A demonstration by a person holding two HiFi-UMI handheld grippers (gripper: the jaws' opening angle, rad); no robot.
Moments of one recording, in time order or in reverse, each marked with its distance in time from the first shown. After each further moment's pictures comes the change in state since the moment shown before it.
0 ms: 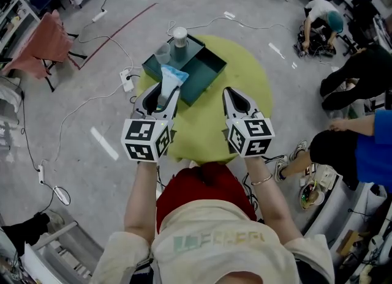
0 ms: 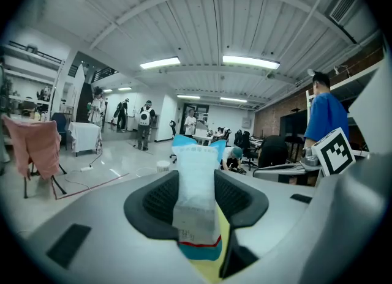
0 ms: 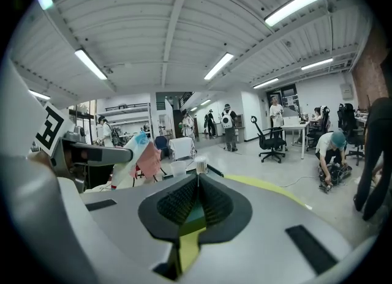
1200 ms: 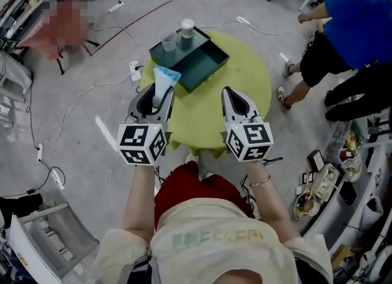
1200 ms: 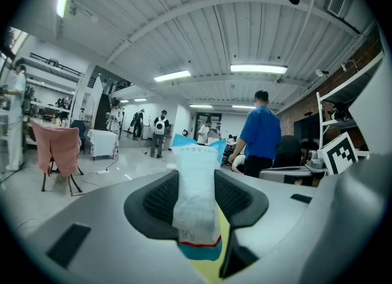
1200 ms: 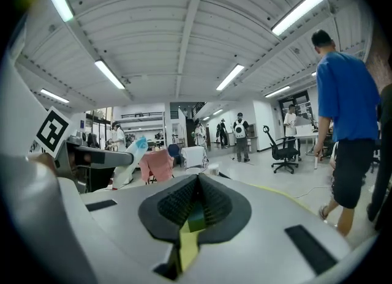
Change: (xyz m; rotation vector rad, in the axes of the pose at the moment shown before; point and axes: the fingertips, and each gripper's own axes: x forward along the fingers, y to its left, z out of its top) left arm -0.069 -0.034 -0.014 -0.028 -0.089 0.147; right arm -0.059 0.020 -0.004 -0.049 -0.099 0.122
